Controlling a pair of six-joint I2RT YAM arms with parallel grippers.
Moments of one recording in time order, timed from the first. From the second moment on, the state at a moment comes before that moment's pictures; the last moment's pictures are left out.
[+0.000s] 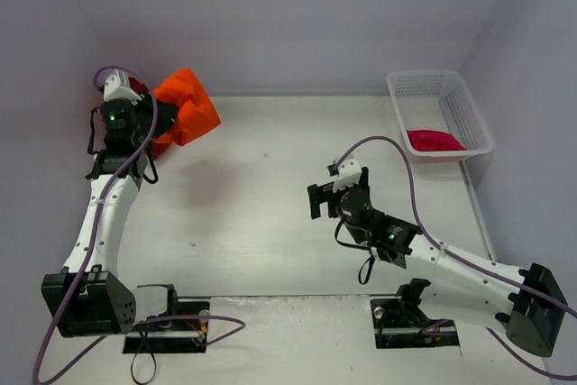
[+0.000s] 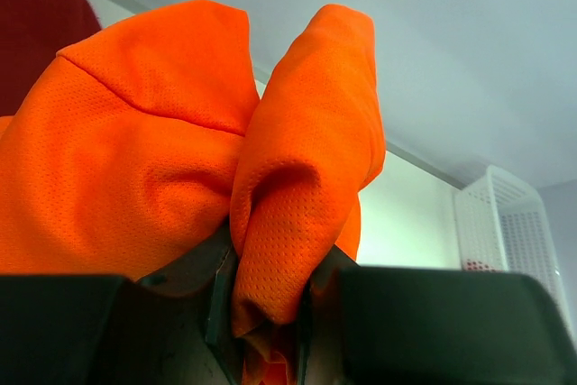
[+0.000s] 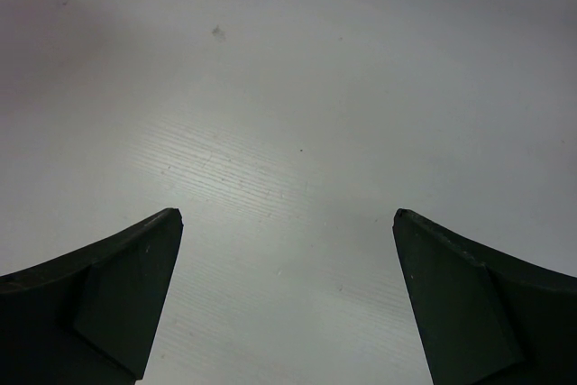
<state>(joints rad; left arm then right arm) 0.05 1.22 1.15 -0.16 0.13 -0.63 0.91 1.00 0.58 0.05 0.52 0.19</state>
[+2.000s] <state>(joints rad) 0.24 1.78 1.64 -0.14 0.21 -0.11 1.07 0.84 0.55 -0.09 0.63 0.26</state>
